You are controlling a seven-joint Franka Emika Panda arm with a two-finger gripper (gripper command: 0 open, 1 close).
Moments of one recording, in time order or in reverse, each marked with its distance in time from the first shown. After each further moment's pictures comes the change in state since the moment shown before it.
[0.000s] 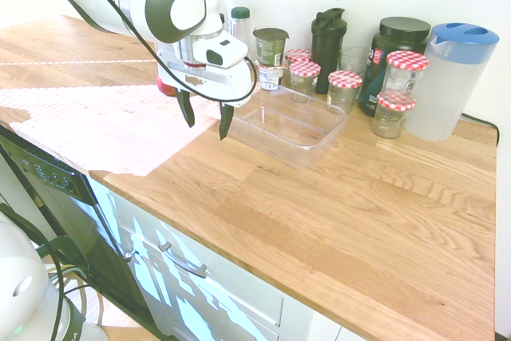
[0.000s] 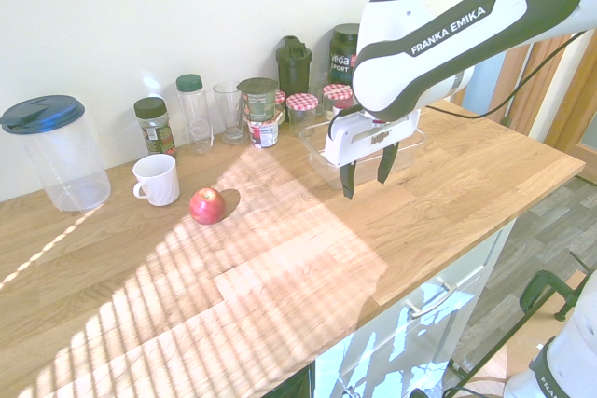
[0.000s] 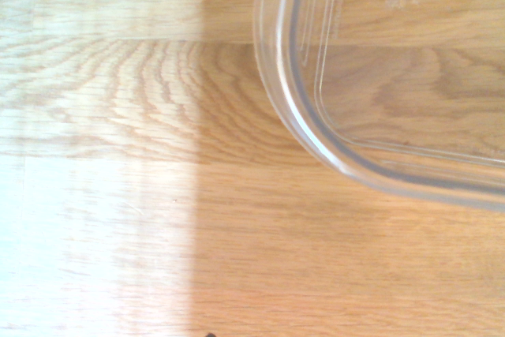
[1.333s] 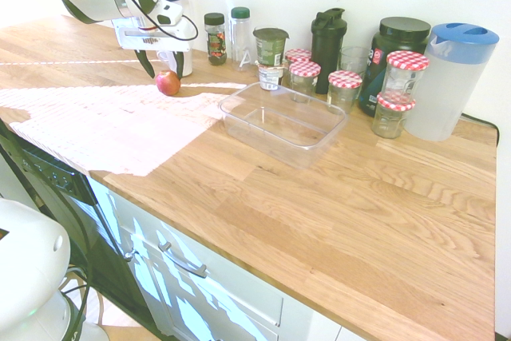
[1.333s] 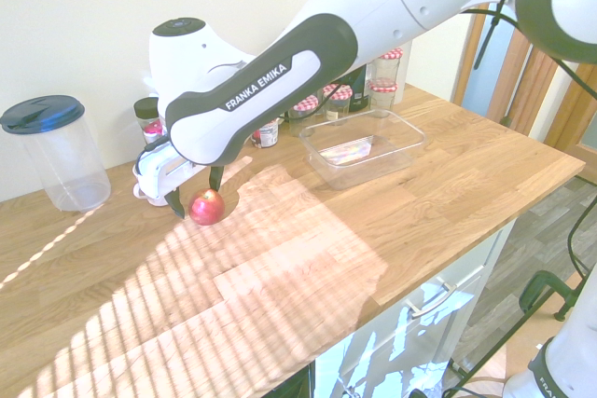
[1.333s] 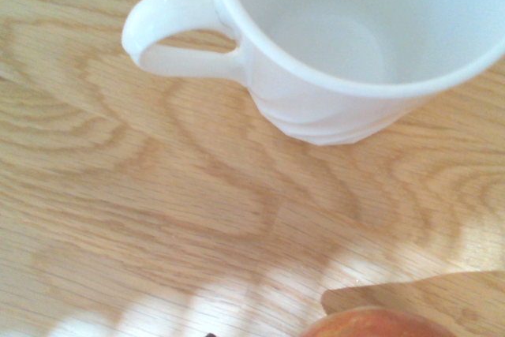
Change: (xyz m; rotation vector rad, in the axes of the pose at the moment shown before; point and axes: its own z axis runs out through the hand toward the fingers) arm -0.098 -0.301 0.014 0.124 0.139 -0.347
